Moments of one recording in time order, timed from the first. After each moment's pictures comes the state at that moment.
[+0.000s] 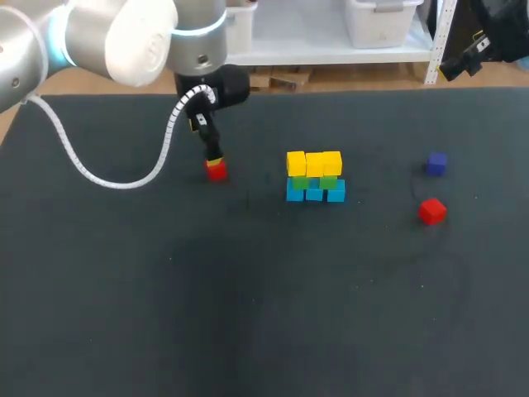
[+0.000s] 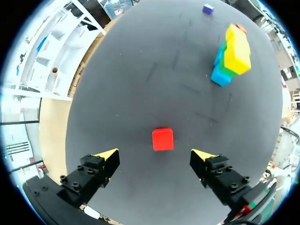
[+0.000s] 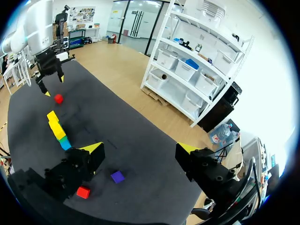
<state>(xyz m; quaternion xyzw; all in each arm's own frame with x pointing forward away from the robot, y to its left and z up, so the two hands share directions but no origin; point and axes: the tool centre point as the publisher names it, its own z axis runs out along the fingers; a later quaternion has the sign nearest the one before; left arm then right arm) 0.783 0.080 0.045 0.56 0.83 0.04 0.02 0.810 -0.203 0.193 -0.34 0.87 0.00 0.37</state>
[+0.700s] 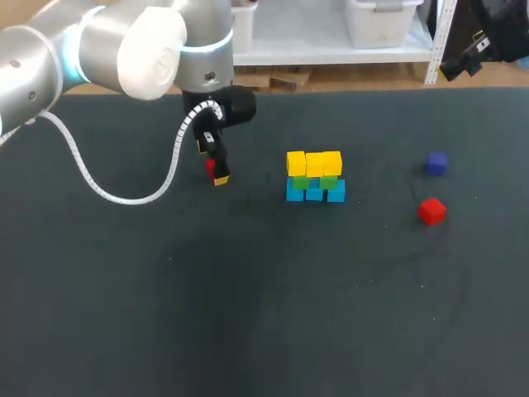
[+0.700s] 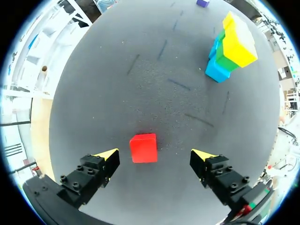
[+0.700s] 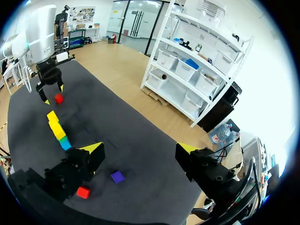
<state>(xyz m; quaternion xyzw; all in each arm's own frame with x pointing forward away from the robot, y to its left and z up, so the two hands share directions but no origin) 0.765 0.068 0.011 0.56 0.83 0.01 -0.01 0.810 -0.203 0.193 -0.34 0.87 0.00 0.37</state>
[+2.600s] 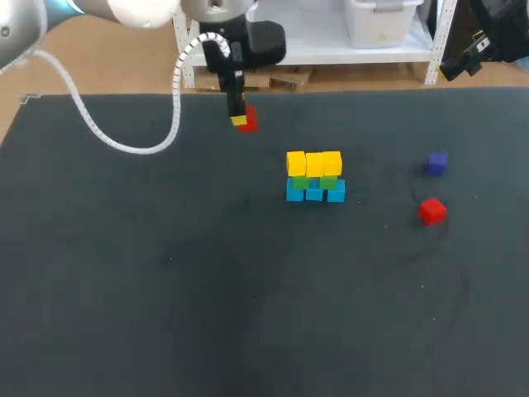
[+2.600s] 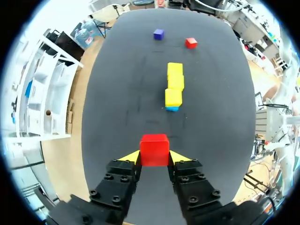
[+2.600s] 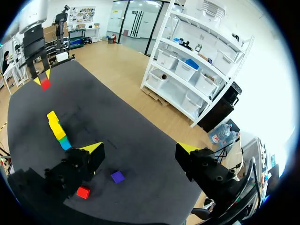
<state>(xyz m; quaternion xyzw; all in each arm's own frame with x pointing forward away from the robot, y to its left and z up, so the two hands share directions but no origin) 0.749 0.006 0.145 0.68 0.73 0.00 0.05 0.810 -0.203 0.193 -0.34 0.87 0.00 0.37</state>
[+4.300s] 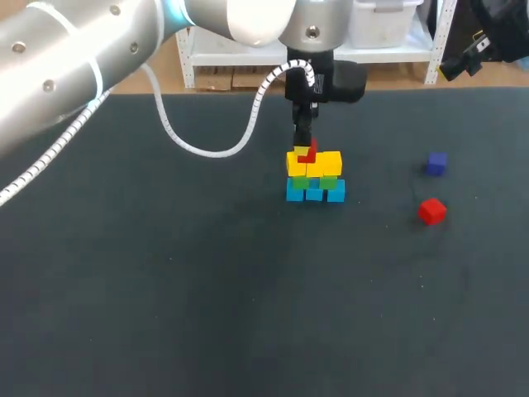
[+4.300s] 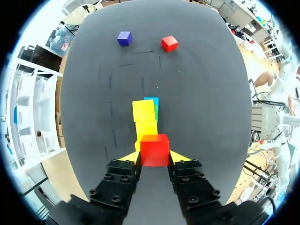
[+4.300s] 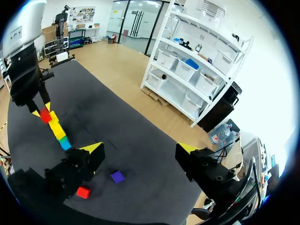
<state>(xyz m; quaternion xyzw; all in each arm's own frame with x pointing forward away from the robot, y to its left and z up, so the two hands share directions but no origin) 0.720 -0.090 0.104 0.73 0.68 0.00 -0.02 0.810 -0.203 0.193 -0.34 0.87 0.00 0.37</state>
